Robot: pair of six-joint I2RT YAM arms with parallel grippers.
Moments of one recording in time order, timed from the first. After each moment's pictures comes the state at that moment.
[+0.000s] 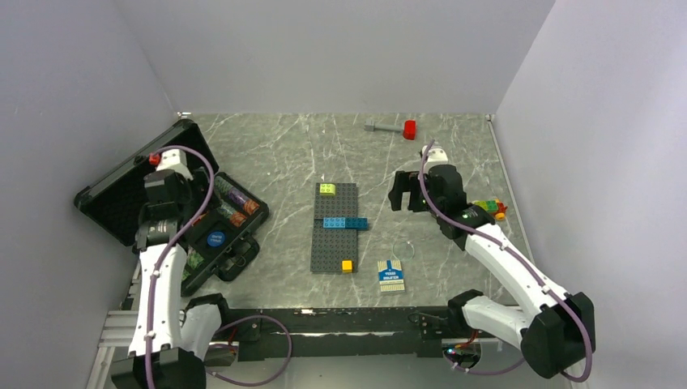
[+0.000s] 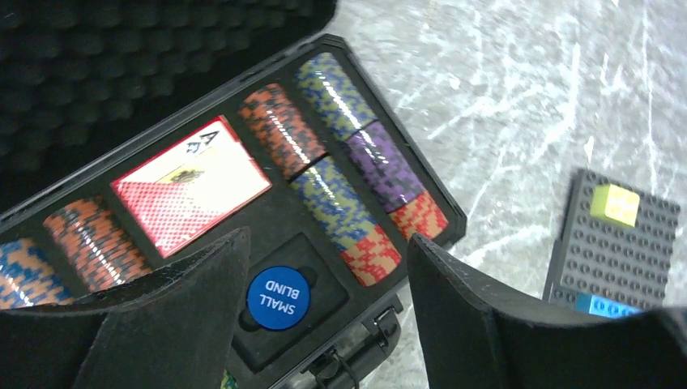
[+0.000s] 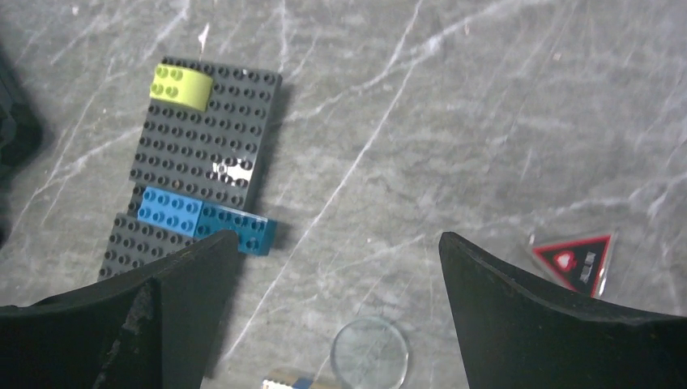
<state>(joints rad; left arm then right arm) 0.25 0.86 0.81 -0.50 0.06 -0.22 0.41 1.03 0.74 -0.22 0.05 0.25</state>
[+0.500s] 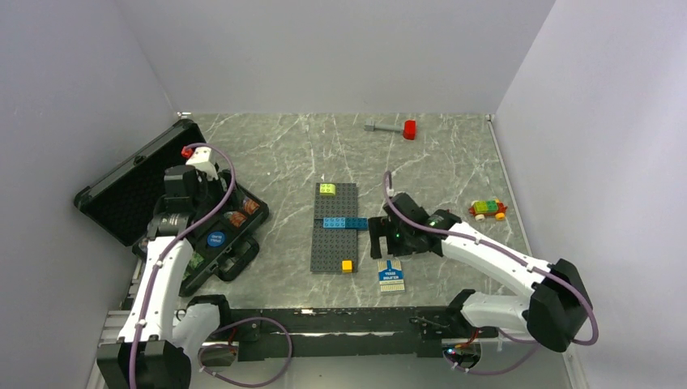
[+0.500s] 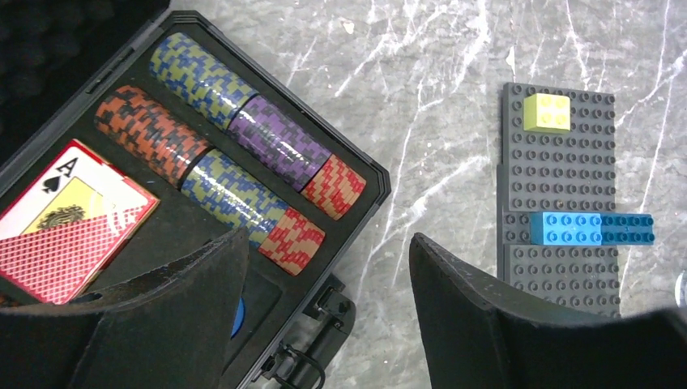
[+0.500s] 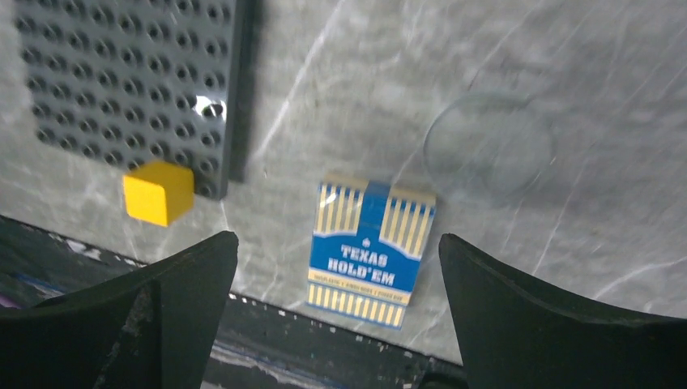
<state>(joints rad) 0.06 0.91 0.80 -0.48 0.17 -0.14 0.71 1.16 0.78 -0.67 0.05 0.56</state>
